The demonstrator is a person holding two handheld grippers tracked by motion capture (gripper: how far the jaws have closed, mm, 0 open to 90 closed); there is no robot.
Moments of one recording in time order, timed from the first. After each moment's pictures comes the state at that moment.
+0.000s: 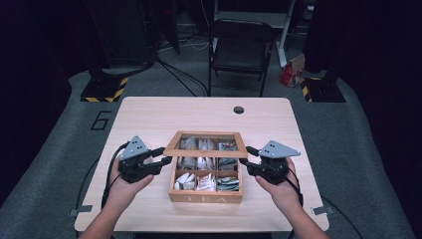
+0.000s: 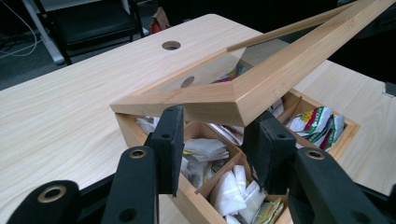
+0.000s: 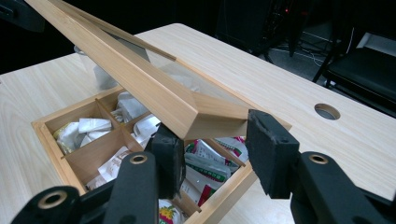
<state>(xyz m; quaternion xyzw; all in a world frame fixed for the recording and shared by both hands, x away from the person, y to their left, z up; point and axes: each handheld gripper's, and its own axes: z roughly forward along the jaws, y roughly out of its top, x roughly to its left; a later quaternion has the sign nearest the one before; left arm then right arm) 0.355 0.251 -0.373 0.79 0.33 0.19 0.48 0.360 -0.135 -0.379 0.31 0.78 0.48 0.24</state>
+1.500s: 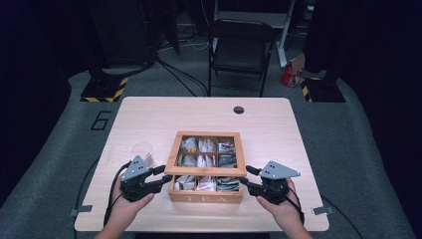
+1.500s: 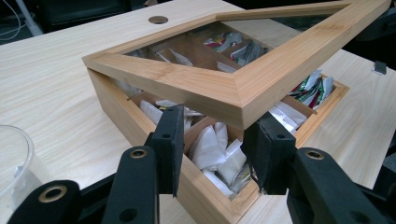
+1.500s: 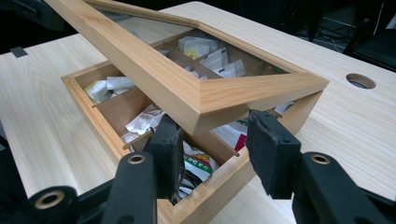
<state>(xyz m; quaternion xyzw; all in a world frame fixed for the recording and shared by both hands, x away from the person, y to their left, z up) 0.328 0.253 -0.421 0.78 0.35 0.17 0.49 0.329 -0.141 -0.420 0.31 0.79 0.48 0.20</state>
